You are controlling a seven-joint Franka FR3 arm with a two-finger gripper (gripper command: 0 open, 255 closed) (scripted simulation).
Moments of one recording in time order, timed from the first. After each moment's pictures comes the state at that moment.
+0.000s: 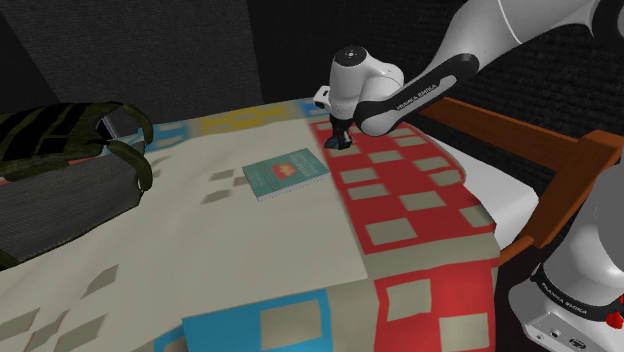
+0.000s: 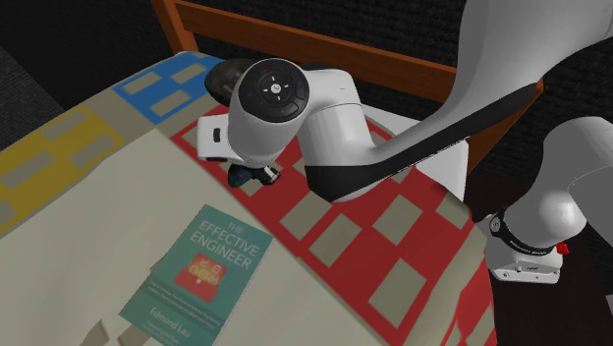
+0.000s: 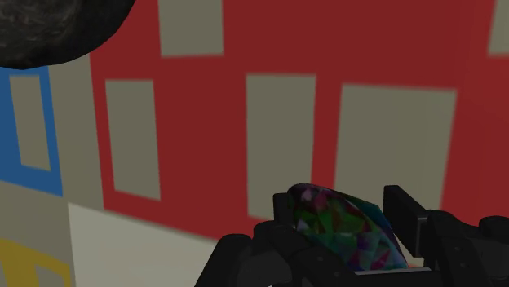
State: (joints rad) arm 0.25 0.19 -0.06 -2.02 -0.59 2.49 -0.56
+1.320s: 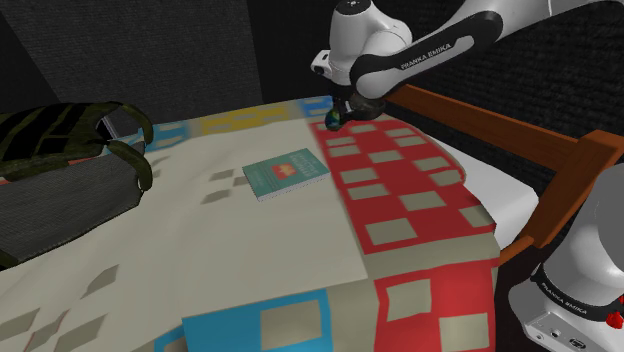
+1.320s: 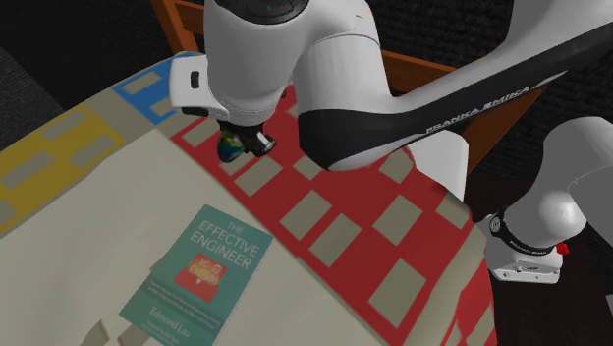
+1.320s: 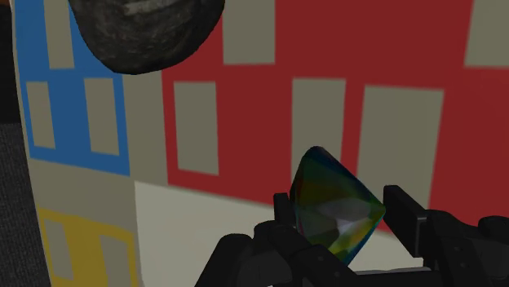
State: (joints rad) arm 0.25 0.09 -0.04 -1.92 -0.49 2.30 -0.69
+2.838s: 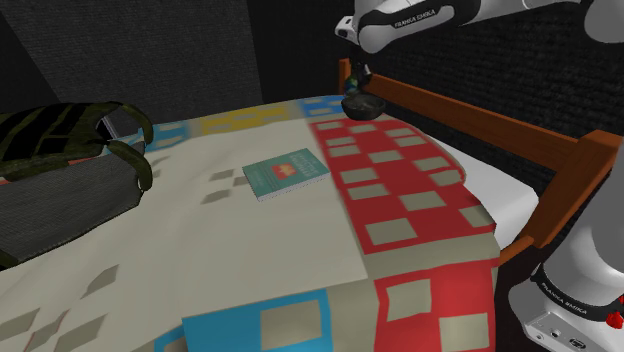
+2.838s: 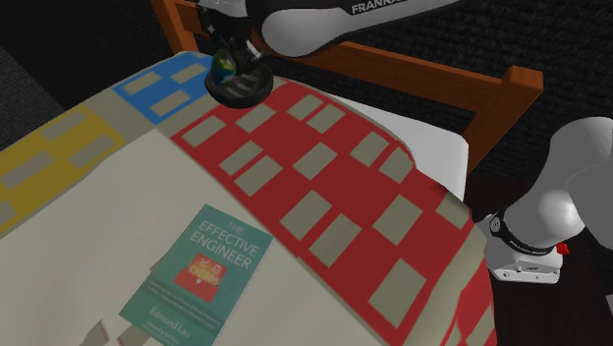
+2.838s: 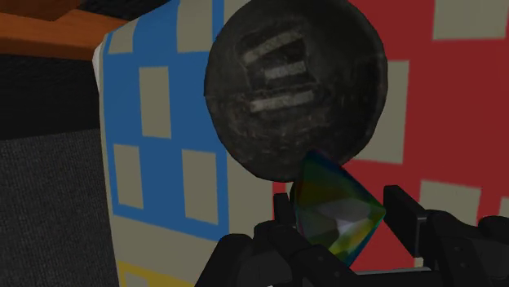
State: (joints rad) arm 0.09 0.21 -0.13 -1.63 -0.31 2.23 -1.06
